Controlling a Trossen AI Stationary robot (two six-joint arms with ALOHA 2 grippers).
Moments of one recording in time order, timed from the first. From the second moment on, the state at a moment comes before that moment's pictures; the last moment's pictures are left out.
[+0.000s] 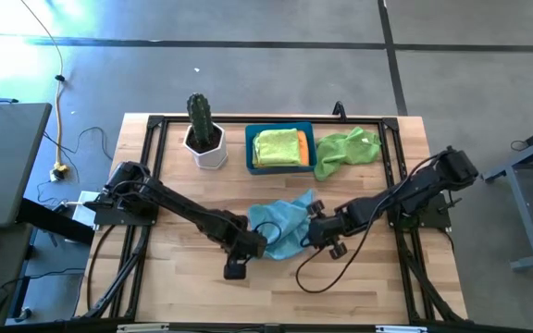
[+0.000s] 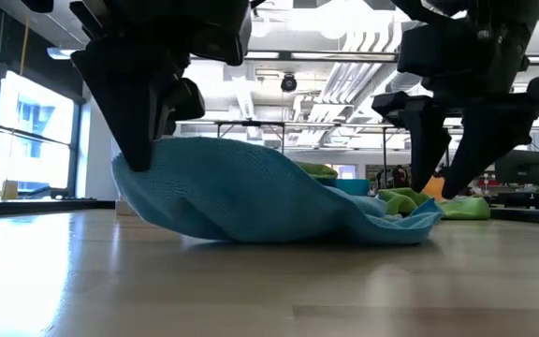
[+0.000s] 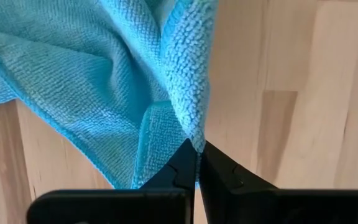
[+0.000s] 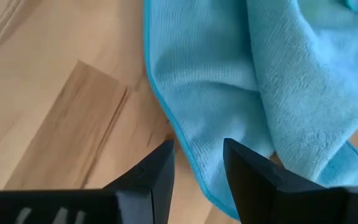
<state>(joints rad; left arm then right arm) -0.26 1.89 1.36 -0.83 0.07 -0.40 0.35 1.57 0.87 -0.46 0.15 -0.21</state>
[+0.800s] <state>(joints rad) -0.26 1.89 1.36 -0.85 0.06 -0.42 0.35 1.57 0.65 -0.18 0.26 -0.20</state>
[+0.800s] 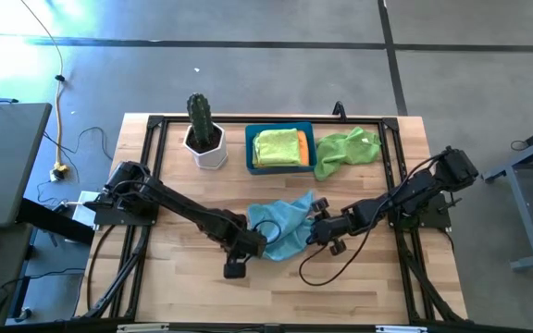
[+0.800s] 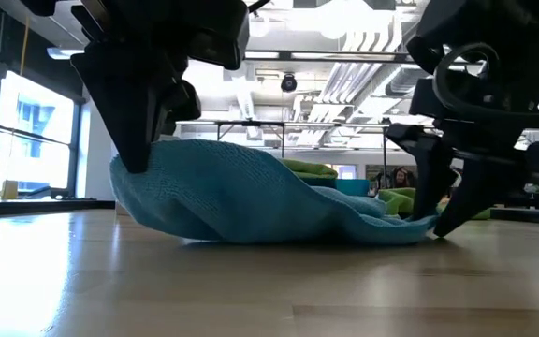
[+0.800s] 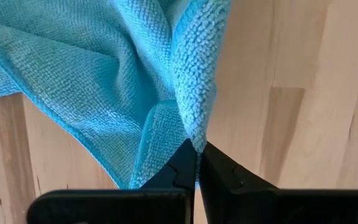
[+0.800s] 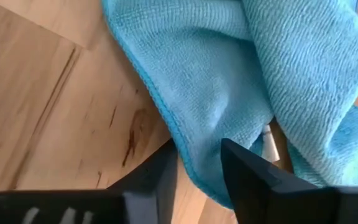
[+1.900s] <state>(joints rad) -0.20 1.68 1.54 -1.09 -0.38 -0.44 0.29 1.23 0.89 -0.64 0.46 0.05</state>
